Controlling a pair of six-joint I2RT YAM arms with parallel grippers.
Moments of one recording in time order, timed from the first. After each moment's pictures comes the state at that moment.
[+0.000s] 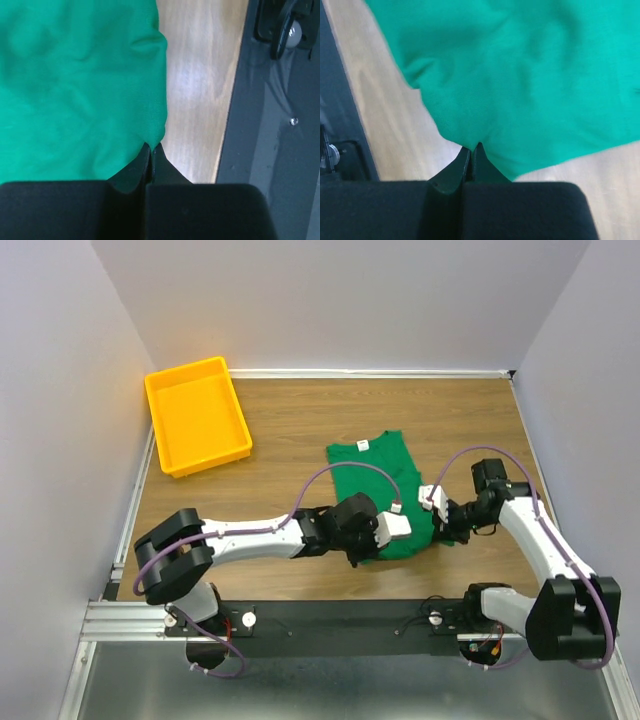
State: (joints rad) left arm -1.16 1.57 0.93 -0.11 0.25 0.08; right arm 0.01 1.12 0.71 -1.01 -0.68 -1.30
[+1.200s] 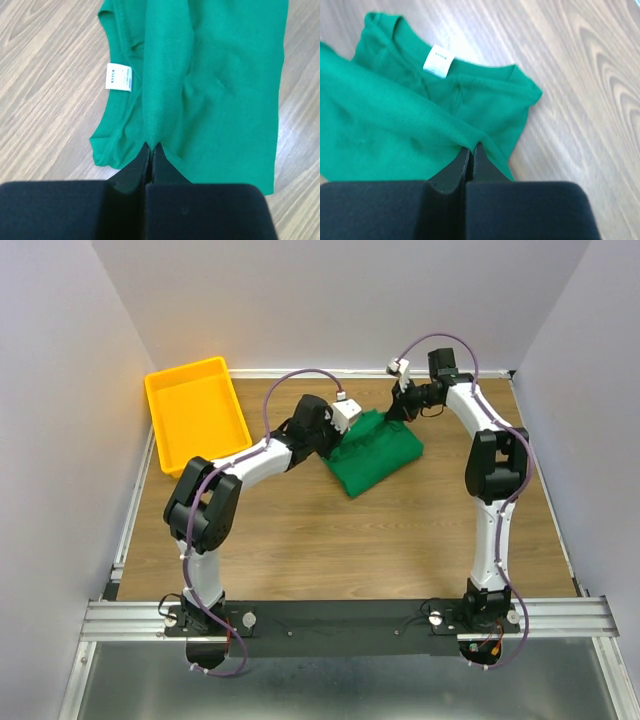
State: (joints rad) left arm -0.56 1.90 1.33 -0.02 0.22 0.23; right arm 0.11 2.30 2.00 -0.69 -0.81 -0.73
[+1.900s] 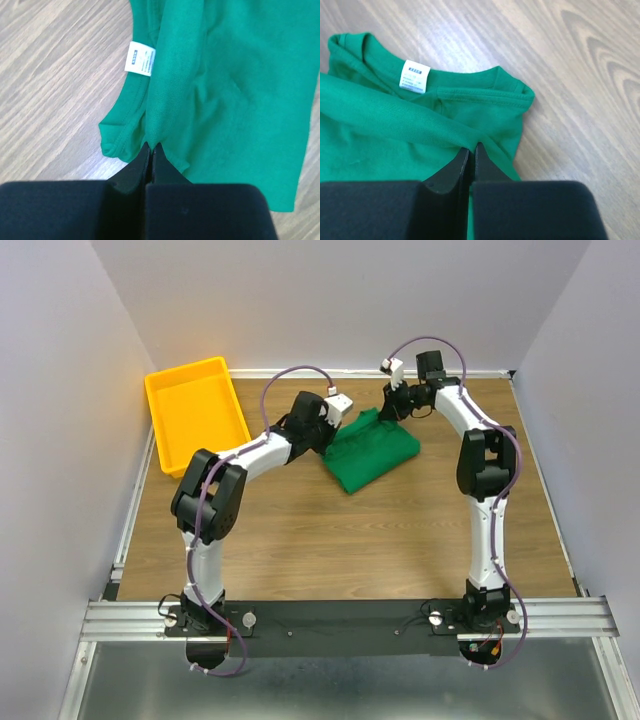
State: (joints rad) left arm -0.51 1.98 1.39 -0.05 0.19 0.16; right arm 0.15 2.38 2.05 -0.58 -0.69 -0.50
